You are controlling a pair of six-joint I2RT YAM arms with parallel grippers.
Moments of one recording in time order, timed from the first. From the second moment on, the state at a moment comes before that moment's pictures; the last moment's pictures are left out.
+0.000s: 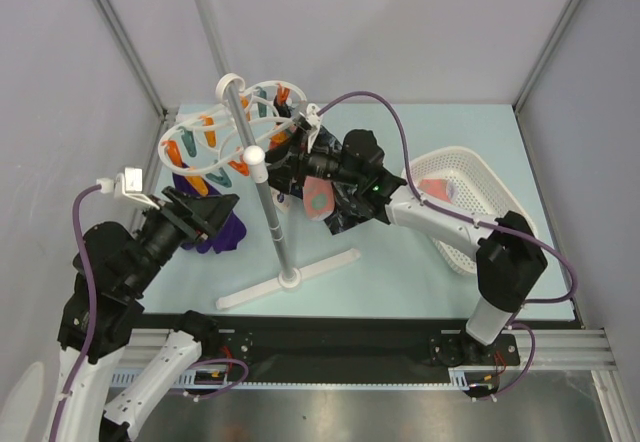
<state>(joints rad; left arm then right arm) -0.38 0.51 1.11 -0.66 0.08 -0.77 0.84 1.70 1.34 0.55 -0.55 0.31</state>
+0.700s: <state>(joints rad) -0.38 0.52 1.06 -0.59 0.10 -0.88 0.86 1.78 1.39 0.63 -0.64 0.34</state>
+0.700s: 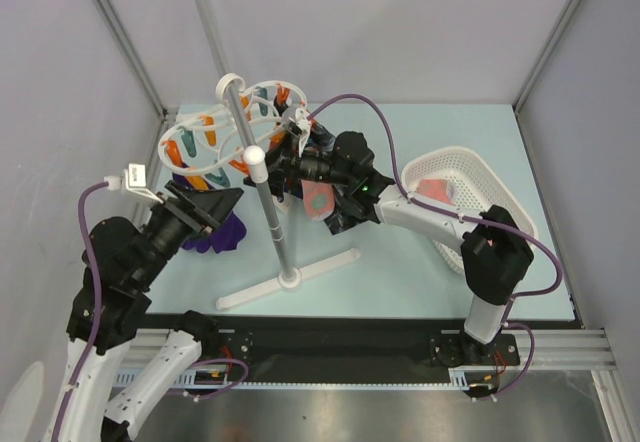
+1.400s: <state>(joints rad) -0.38 0.58 0.98 -0.43 0.12 -1.01 0.85 1.78 1.43 0.62 -0.68 0.39</state>
